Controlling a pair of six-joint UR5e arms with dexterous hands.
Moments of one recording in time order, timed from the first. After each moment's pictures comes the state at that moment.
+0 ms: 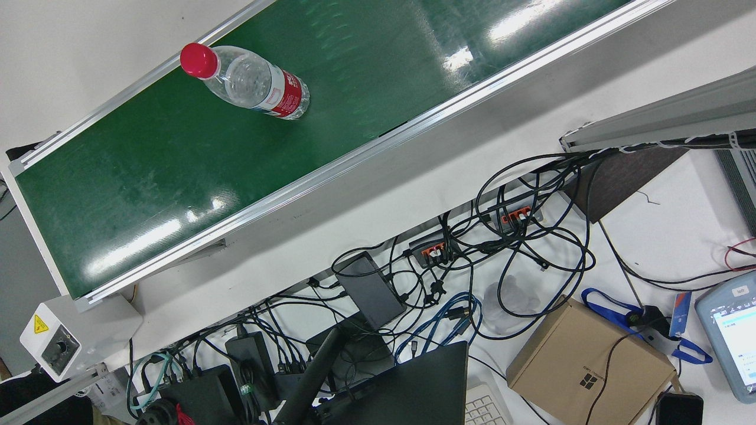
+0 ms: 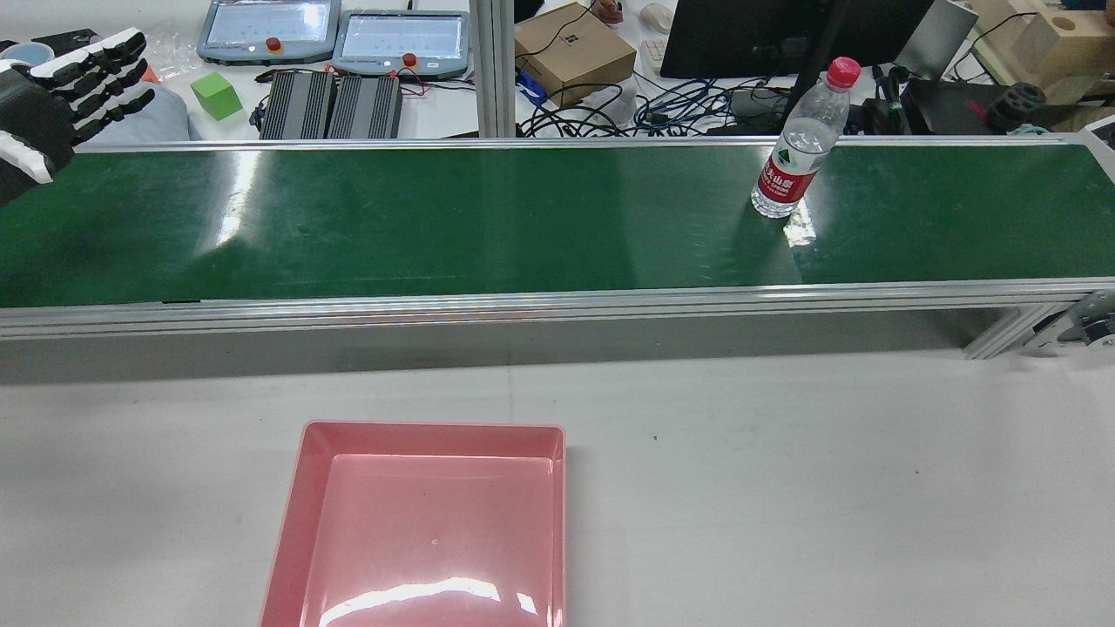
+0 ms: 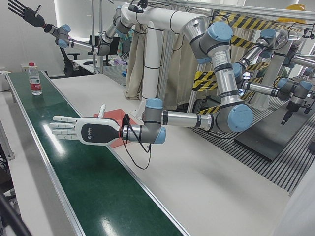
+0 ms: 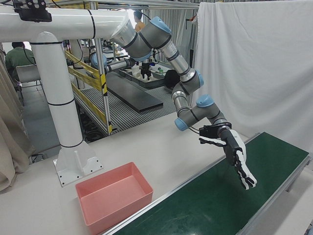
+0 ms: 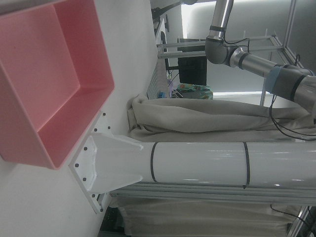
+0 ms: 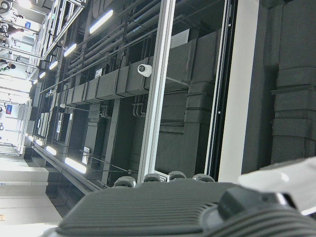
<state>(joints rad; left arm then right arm) -1.15 -1.78 -1.81 0.00 1.62 0.29 1.95 -1.50 1.49 -2.61 -1.55 -0.04</state>
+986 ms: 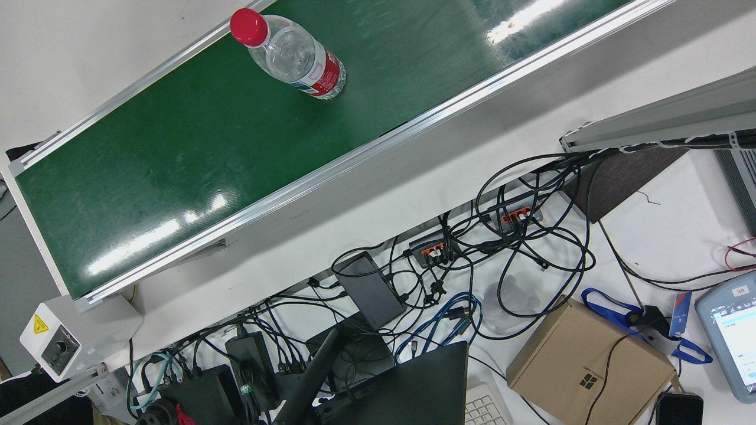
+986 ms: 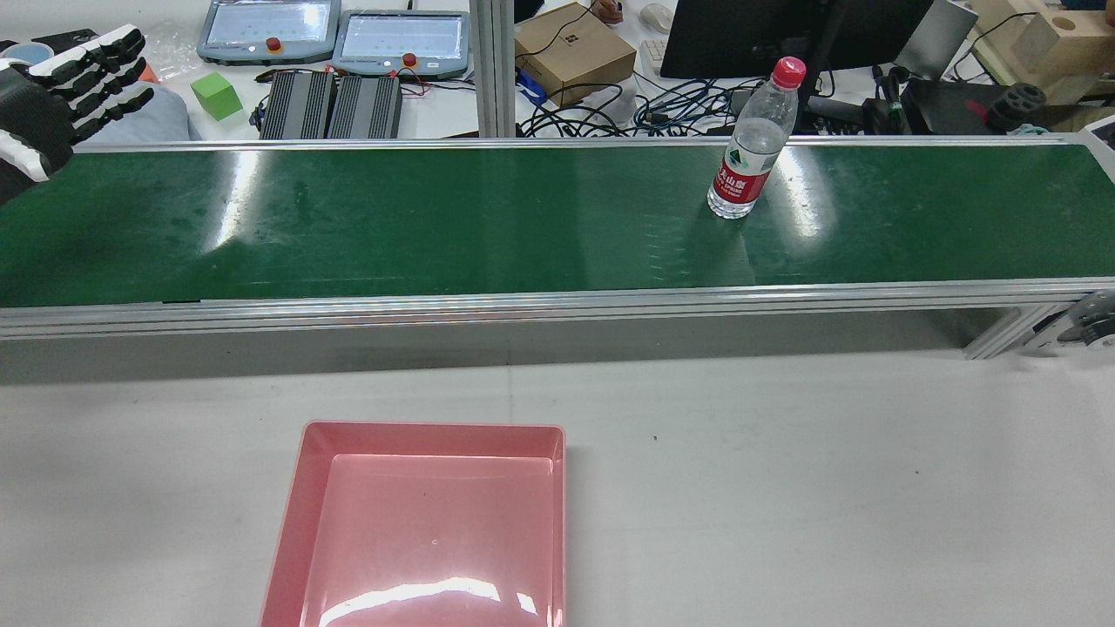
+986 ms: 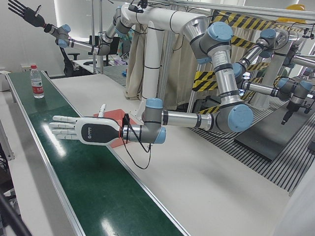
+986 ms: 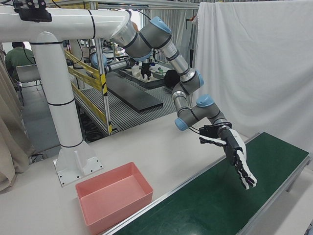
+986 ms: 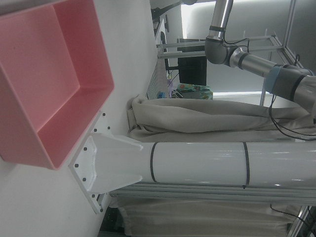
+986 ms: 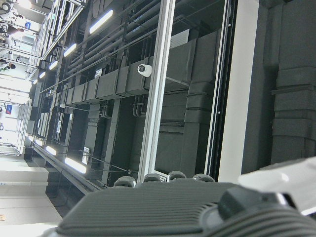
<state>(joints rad) -1.15 -1.78 -1.81 0.00 1.62 0.29 1.95 -1.50 1.49 -2.61 -1.55 -0.04</state>
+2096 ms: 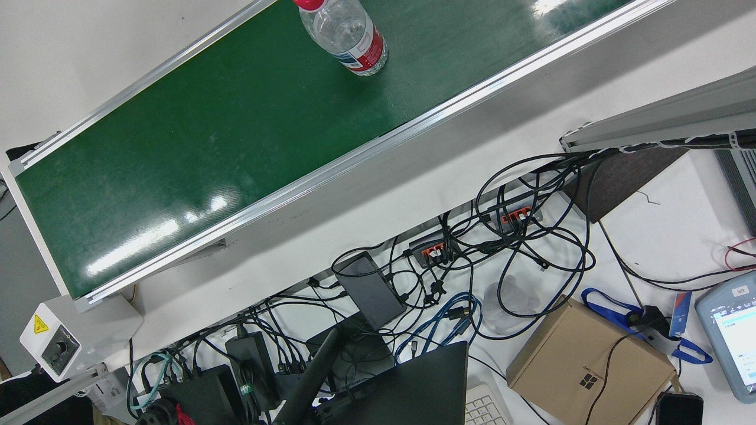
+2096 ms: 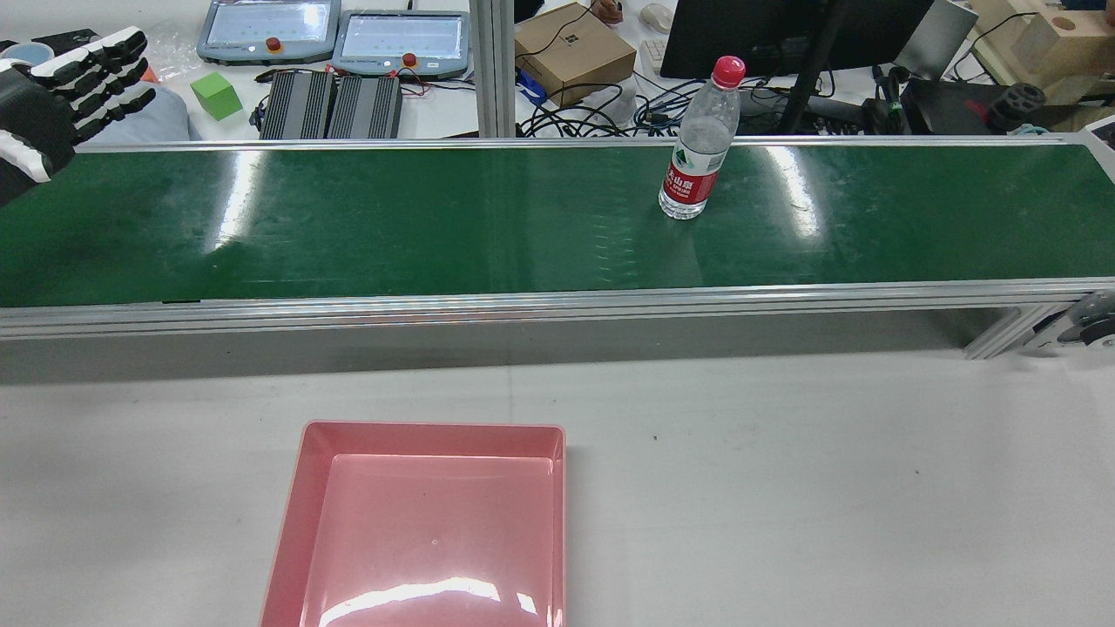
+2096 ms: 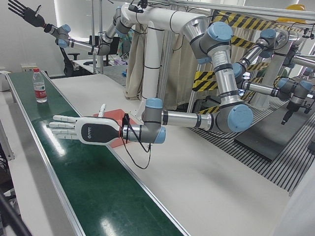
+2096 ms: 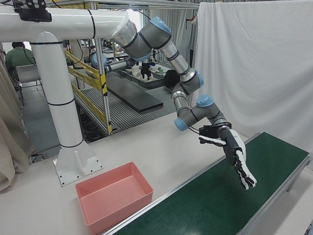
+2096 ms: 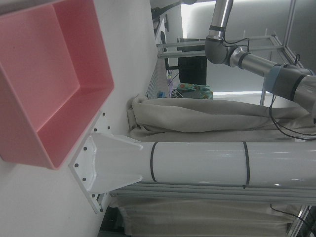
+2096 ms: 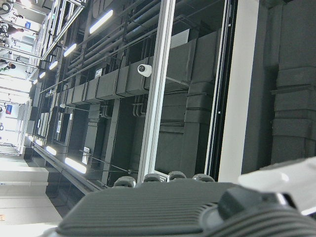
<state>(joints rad) -1.15 -1.78 -1.81 0.00 1.62 0.29 1.95 -1.50 1.49 -2.61 -1.55 -0.04</state>
